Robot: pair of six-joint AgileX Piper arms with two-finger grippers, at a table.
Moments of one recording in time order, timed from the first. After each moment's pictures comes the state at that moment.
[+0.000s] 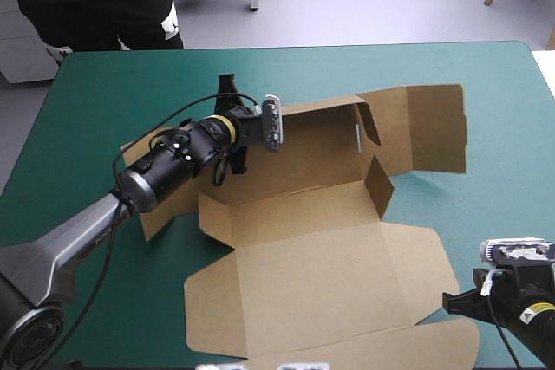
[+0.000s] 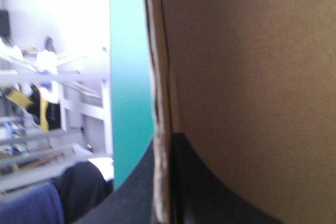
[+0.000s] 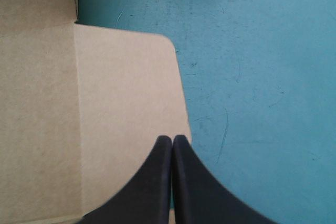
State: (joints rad) left arm -0.63 1.60 -1.32 0.49 0.46 0.65; right arm -0.10 0.42 -0.56 0.15 1.00 -0.18
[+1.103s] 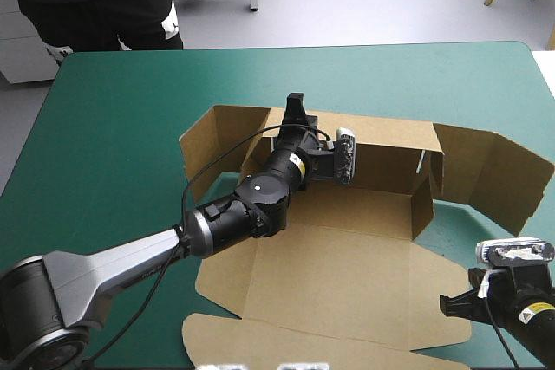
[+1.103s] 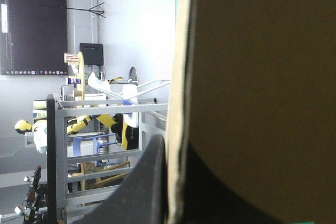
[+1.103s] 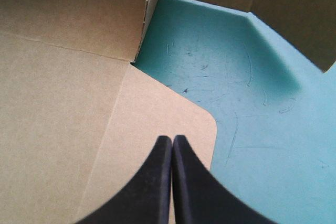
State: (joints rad) left arm -1.01 1.68 -1.32 1.34 0.57 -0.20; right arm -0.10 0.42 -0.56 0.18 1.00 -0.23
